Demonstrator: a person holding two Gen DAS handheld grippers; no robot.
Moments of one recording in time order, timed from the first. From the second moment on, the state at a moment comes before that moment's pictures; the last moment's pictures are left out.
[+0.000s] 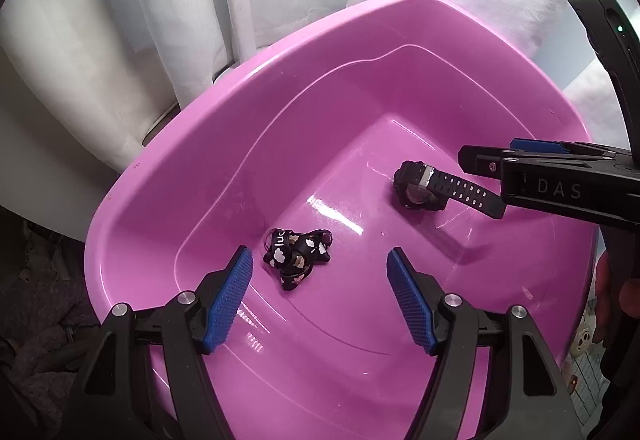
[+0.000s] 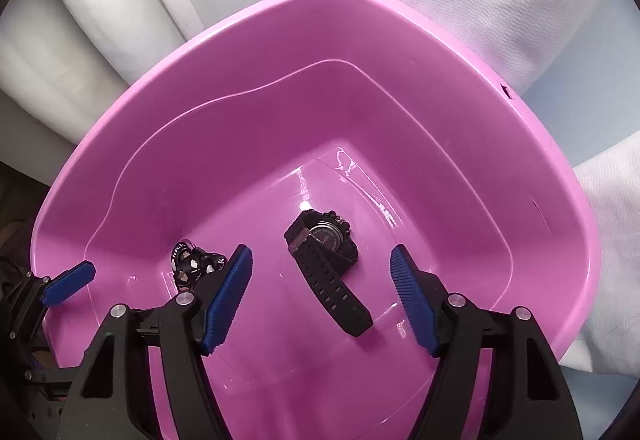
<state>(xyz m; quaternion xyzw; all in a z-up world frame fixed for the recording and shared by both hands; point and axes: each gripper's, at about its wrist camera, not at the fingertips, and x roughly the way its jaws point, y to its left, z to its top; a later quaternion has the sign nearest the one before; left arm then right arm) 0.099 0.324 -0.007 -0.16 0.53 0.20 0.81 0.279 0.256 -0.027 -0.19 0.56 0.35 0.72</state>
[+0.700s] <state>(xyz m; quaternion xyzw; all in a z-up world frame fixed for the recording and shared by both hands) 0.085 0.323 0.004 -0.17 0.50 0.22 0.82 0.249 0.216 0.003 -0.17 0.55 0.35 0.74</state>
